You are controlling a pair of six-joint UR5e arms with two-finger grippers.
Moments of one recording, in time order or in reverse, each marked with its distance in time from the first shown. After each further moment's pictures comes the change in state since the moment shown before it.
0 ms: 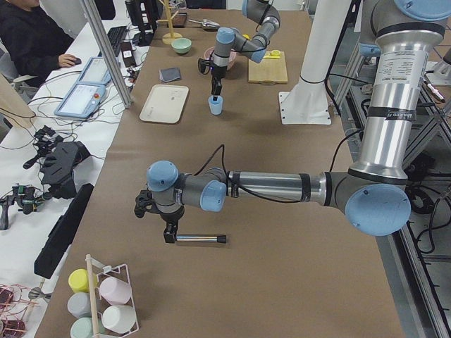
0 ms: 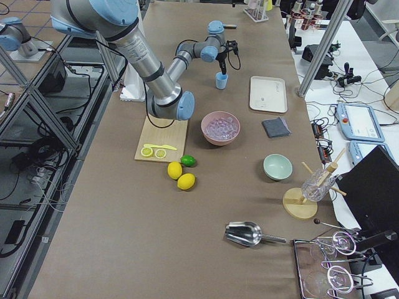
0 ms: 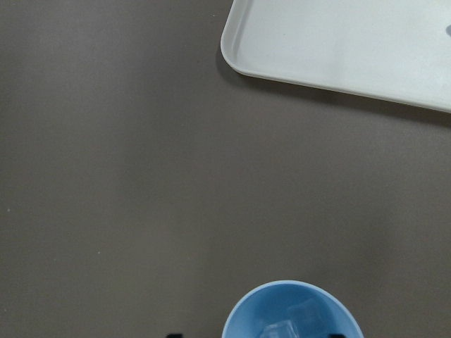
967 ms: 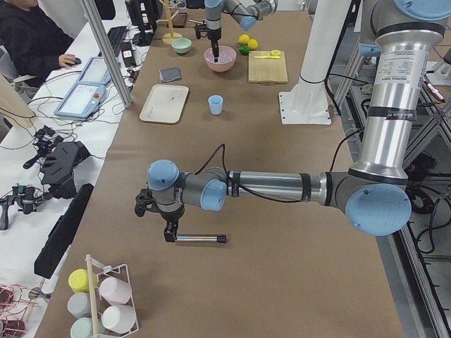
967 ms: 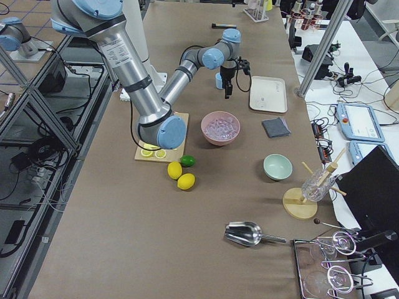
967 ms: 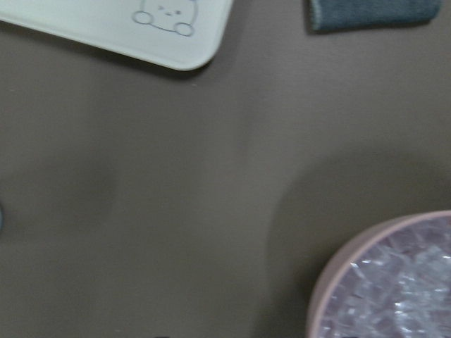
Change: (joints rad) left arm 0.002 0.003 -0.009 -0.001 -0.003 -0.003; right arm 0.281 -0.348 0.383 -0.466 0.265 -0.347
